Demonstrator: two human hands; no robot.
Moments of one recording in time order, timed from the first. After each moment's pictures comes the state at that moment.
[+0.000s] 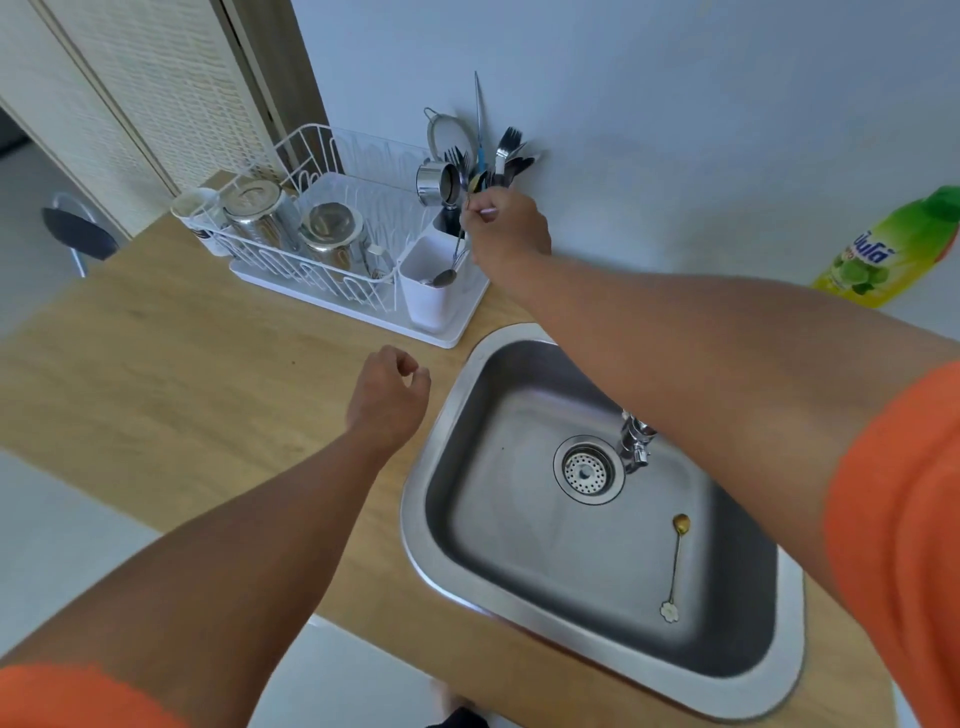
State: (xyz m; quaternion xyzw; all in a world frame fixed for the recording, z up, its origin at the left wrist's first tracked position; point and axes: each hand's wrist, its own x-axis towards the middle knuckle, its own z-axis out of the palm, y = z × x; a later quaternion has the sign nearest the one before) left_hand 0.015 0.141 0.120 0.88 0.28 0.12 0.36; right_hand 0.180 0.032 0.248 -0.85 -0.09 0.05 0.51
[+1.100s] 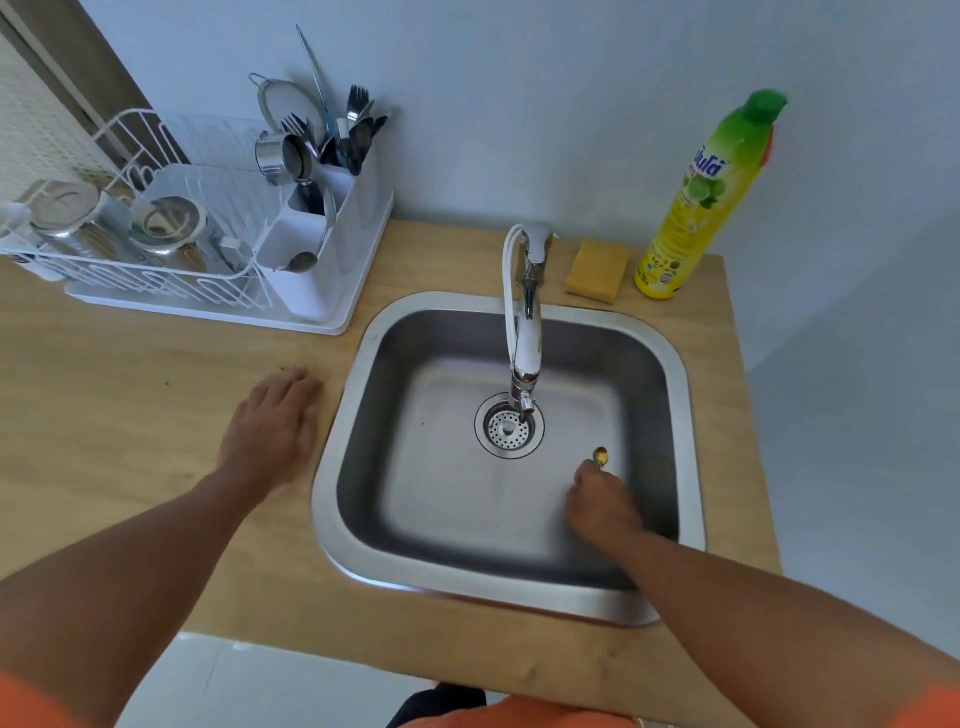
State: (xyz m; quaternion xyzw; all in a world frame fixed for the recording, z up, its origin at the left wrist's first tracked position) left_hand -0.020 0.165 0.086 0.99 0.02 0.02 0.11; right_hand -0.016 -0.252 0.011 -0.95 0.09 0.24 0.19
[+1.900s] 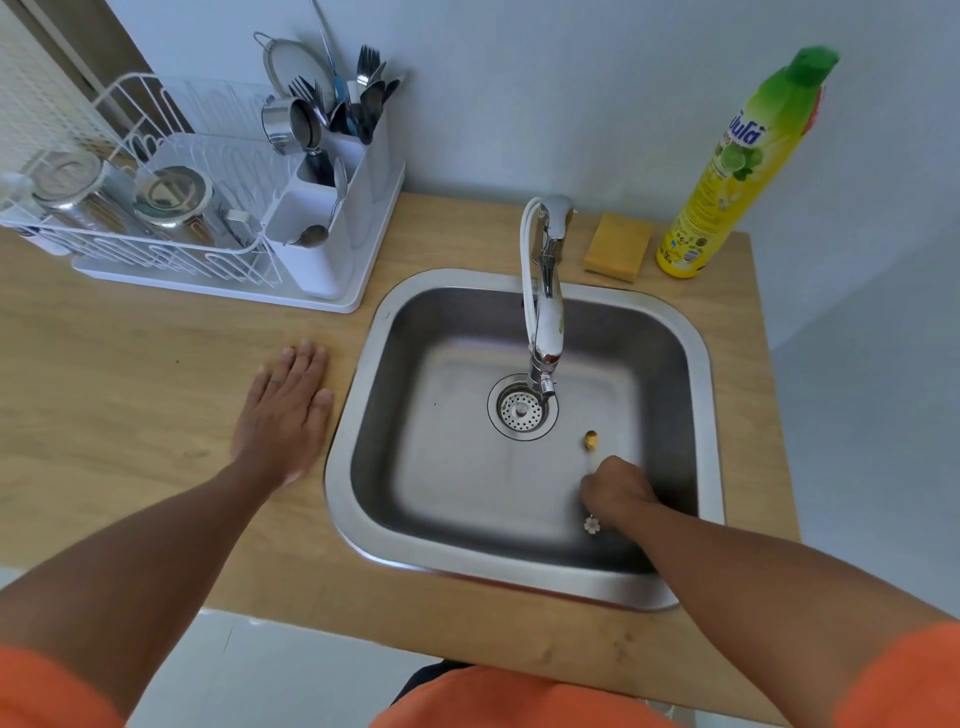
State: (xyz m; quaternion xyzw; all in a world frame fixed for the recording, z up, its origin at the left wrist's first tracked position) left_hand -0.024 0.176 0.060 0.99 0.03 -0.03 0.11; right_hand -0.009 -0.247 0.015 -0.92 0.18 0.31 0.18
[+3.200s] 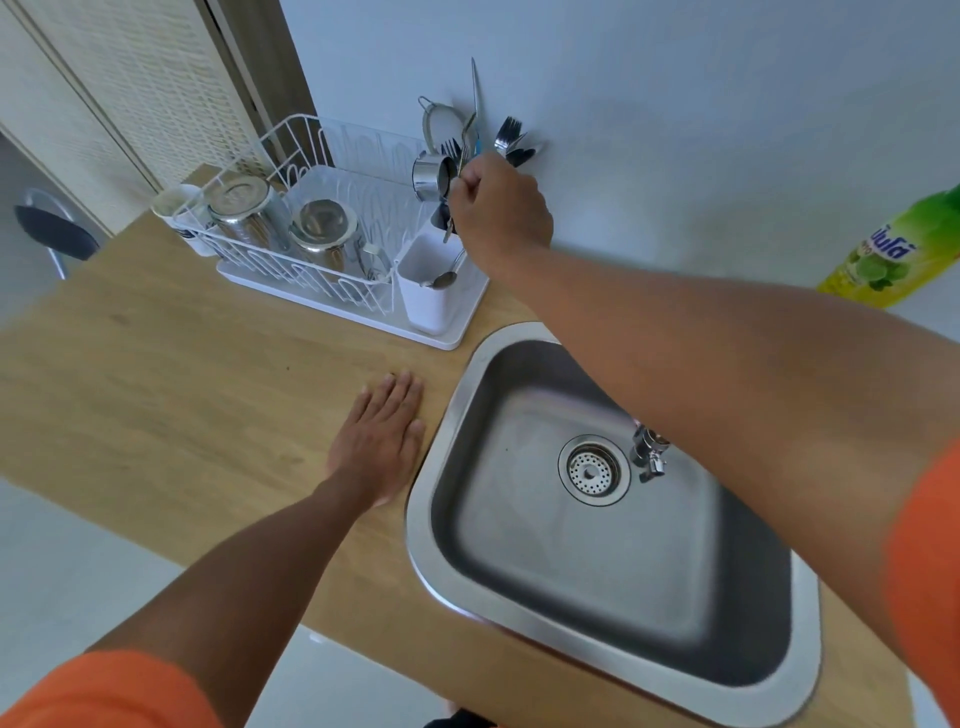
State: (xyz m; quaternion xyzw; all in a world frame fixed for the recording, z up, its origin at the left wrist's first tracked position) left_hand -0.021 0.175 0.058 0.99 0.04 -0.03 0.09; right_hand 0.185 0.048 0.259 -0.91 -0.15 -0.08 0.39
